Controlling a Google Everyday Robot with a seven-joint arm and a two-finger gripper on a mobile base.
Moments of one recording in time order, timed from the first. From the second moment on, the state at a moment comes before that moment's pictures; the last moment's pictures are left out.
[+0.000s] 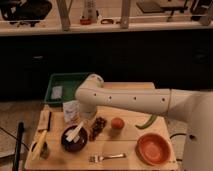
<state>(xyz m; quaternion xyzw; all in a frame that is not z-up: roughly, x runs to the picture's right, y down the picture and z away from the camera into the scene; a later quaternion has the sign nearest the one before) -0.106 0.166 0.734 -0.24 -0.25 -0.43 0.83</state>
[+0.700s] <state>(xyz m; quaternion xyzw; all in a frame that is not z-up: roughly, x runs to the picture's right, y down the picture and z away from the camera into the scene) -0.094 0.169 0.754 -0.25 -0.23 -0.42 0.84</state>
